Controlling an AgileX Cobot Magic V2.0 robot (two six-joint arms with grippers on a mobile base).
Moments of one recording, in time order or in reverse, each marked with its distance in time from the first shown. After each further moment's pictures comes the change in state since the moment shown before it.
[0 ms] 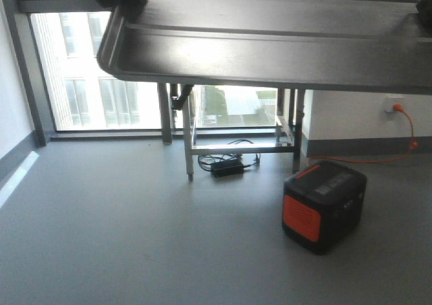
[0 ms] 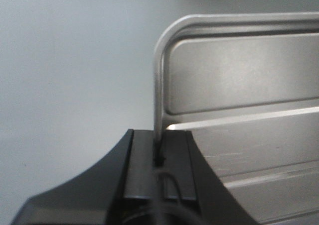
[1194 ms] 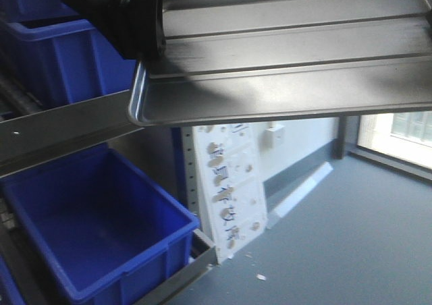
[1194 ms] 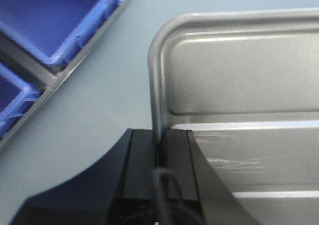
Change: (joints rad) left arm 0.000 0.142 -0.007 0.014 -0.008 -0.026; right arm 0.000 0.003 0.000 -0.018 0.035 0.000
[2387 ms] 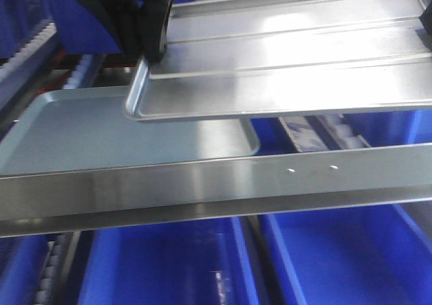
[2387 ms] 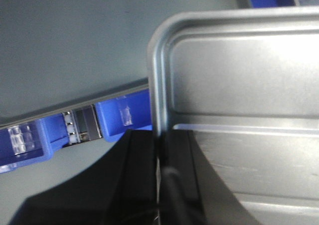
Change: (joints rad) left arm -0.044 0.068 -0.083 0.135 0.110 -0.016; right arm 0.000 0.005 0.000 0.023 -0.007 0.006
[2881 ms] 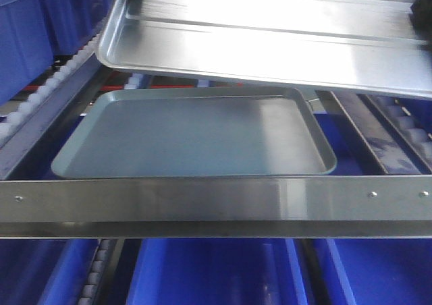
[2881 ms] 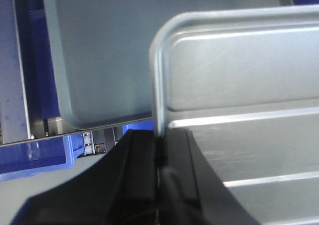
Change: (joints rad) left arm -0.017 -0.135 0.000 0.002 0.017 0.050; right arm 0.000 0.000 0.000 0.006 -0.033 0.001
